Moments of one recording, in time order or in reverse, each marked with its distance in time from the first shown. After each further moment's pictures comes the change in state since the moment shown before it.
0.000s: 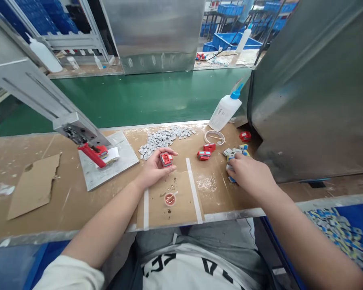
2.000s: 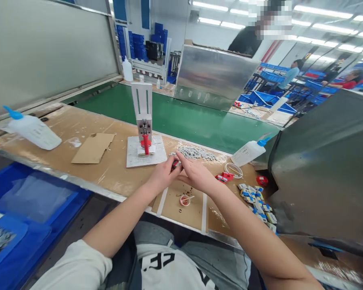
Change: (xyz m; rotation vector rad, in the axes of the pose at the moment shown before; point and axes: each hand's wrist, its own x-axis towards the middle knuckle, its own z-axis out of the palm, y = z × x) left_hand -0.075 0.049 -0.007 0.788 0.417 -0.014; right_hand 0.050 -0.163 -0.064 0.567 0.424 -1.128
